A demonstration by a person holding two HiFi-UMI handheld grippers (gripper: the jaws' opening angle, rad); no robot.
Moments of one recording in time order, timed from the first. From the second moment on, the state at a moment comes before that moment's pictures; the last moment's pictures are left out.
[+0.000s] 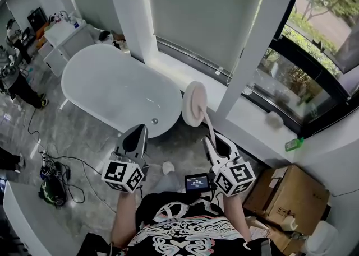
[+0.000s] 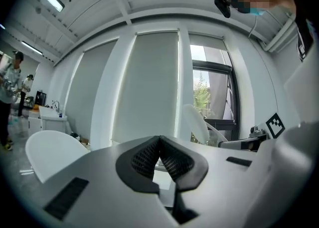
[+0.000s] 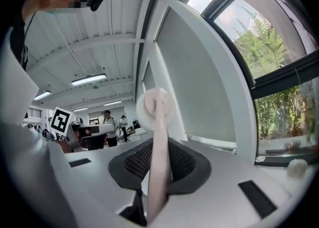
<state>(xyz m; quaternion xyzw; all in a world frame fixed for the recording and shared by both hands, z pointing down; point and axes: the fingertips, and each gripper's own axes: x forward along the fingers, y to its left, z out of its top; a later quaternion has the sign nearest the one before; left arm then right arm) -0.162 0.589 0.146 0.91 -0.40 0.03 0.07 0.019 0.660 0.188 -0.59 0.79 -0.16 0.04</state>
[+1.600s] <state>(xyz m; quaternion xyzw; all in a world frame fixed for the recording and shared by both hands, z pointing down) -0.100 0.176 0.152 0.91 -0.40 0.04 0.06 0.079 0.273 0.186 -0.62 0.76 -0.18 0.03</state>
